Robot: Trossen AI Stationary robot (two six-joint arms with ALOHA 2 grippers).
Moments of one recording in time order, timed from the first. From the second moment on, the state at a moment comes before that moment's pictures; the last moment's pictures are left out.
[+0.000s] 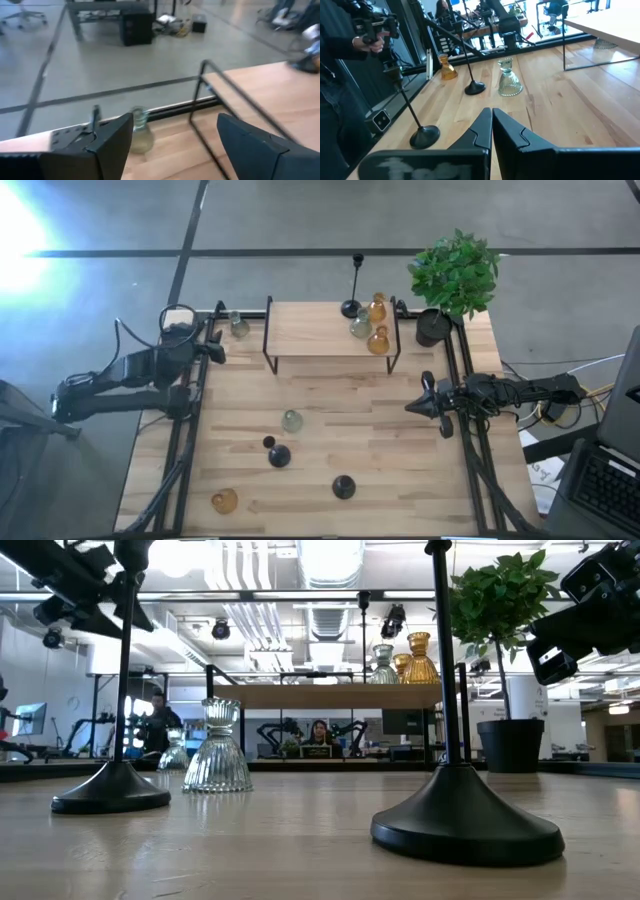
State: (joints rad) left arm 0.24 0.50 0.63 -0.72 -0.87 -0.52; right arm 0.12 0.07 0.04 -0.07 -0.05 0.28
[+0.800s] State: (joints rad) left arm 0.65 0.73 0.48 -0.47 -0.59 -0.41; right arm 0.12 0.07 0.04 -0.07 -0.05 0.28
